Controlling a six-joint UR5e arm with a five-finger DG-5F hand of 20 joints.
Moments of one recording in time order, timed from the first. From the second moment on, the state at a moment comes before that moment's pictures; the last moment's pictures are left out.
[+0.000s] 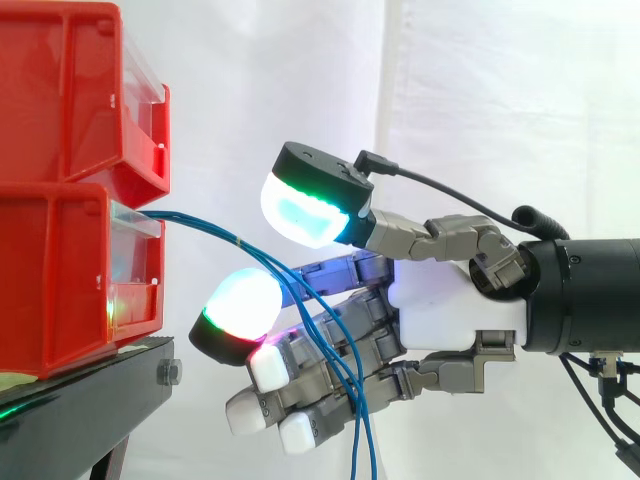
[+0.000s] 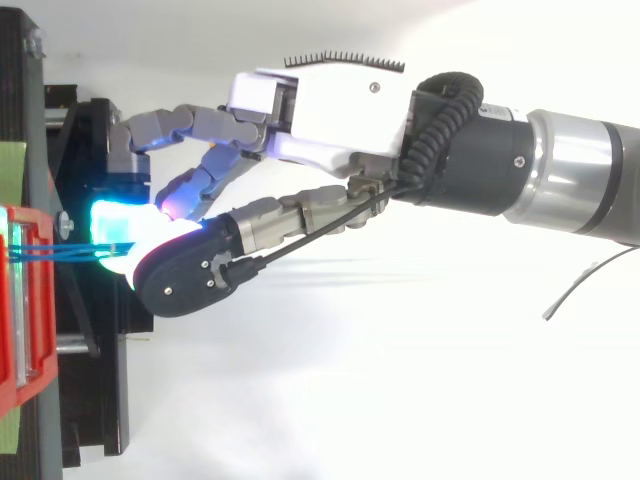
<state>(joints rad) 0.10 -2.37 -1.10 -2.79 -1.36 -0.15</state>
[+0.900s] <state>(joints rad) 0.11 -2.37 -1.09 -2.79 -1.35 -0.15</state>
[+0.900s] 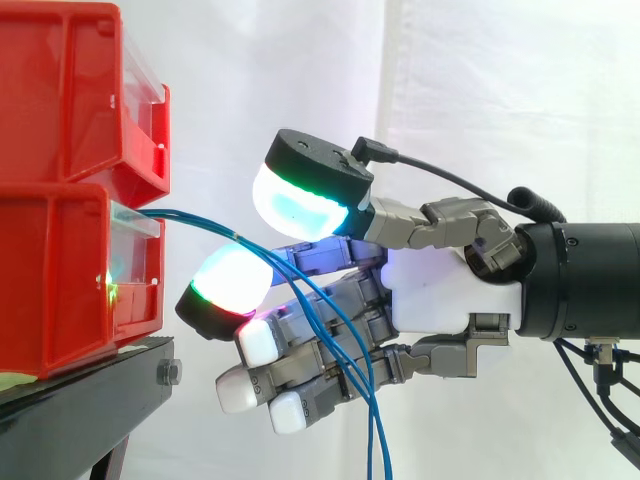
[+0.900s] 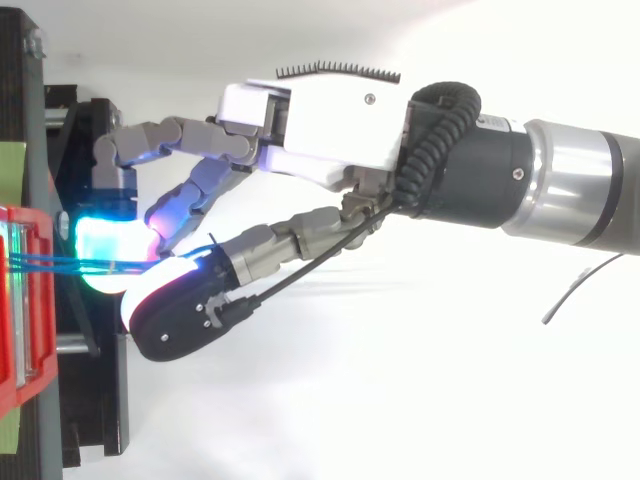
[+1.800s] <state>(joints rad) 0.11 -2.37 -1.09 -2.77 -1.35 -0.13</state>
